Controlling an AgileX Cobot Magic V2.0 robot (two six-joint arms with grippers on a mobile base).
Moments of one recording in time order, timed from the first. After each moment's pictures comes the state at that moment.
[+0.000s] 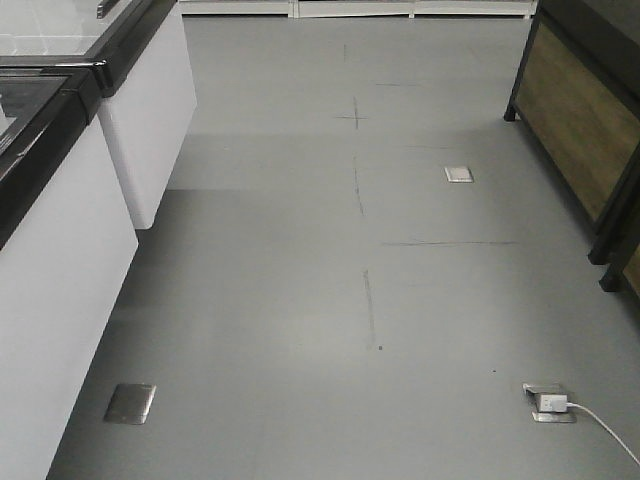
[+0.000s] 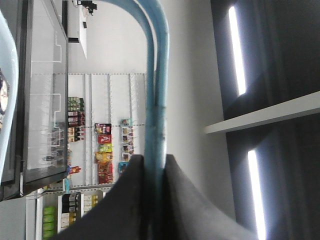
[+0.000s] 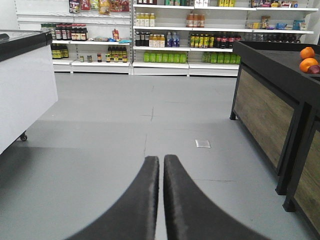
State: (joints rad) left arm 0.68 1.40 -0.87 0.14 -0.60 -1.75; right arm -0.03 -0.01 0.03 0.06 0.14 -0.09
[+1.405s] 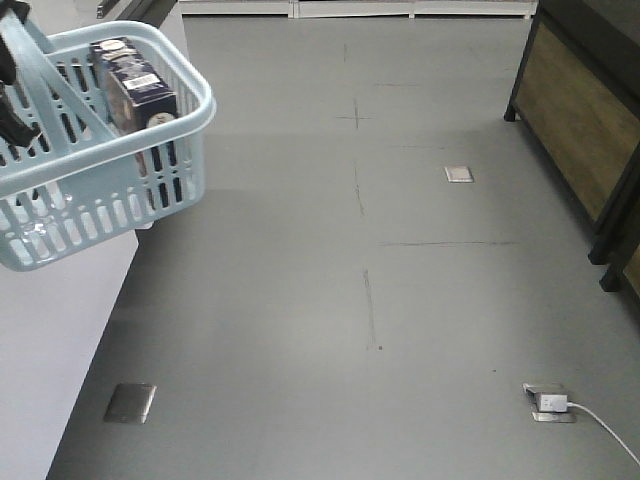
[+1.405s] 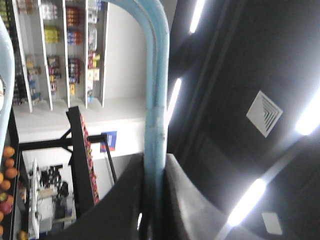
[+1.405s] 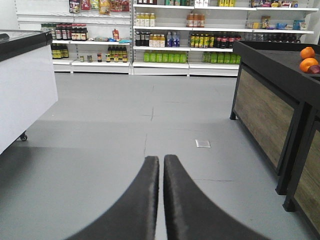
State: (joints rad) left arm 0.06 1.40 -0.91 0.47 -0.82 -2.14; right arm -0.03 -0.01 0.03 0.06 0.14 -0.09
